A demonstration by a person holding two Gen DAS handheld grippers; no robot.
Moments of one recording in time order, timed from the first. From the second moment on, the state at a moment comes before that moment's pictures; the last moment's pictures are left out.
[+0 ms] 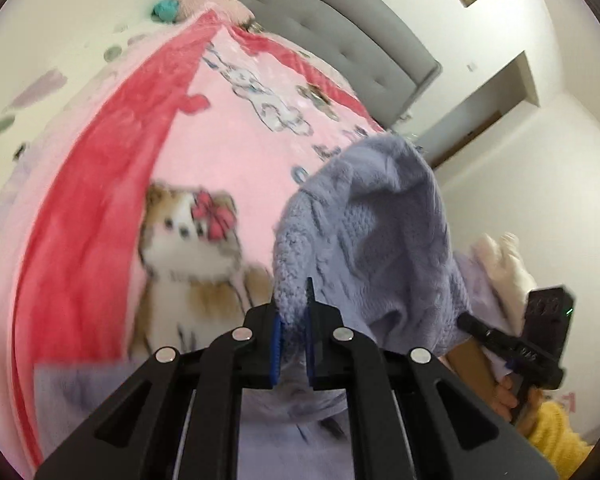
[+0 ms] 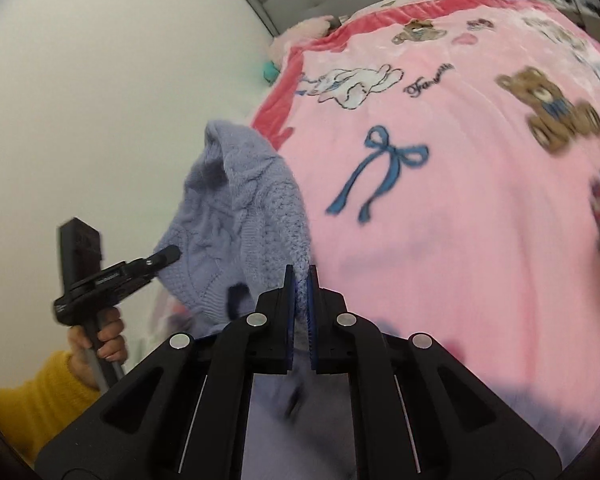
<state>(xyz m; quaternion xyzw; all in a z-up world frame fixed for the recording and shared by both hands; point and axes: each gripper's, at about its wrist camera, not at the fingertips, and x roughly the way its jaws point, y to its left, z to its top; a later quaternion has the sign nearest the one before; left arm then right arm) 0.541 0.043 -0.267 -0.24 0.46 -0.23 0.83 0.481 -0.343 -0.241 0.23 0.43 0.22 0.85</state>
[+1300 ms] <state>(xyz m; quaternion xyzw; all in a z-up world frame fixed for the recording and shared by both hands) 0.346 -0.038 -0.321 0.33 0.39 -0.26 0.82 0.314 -0.255 -0.303 -0.10 0.49 0.22 0.84</state>
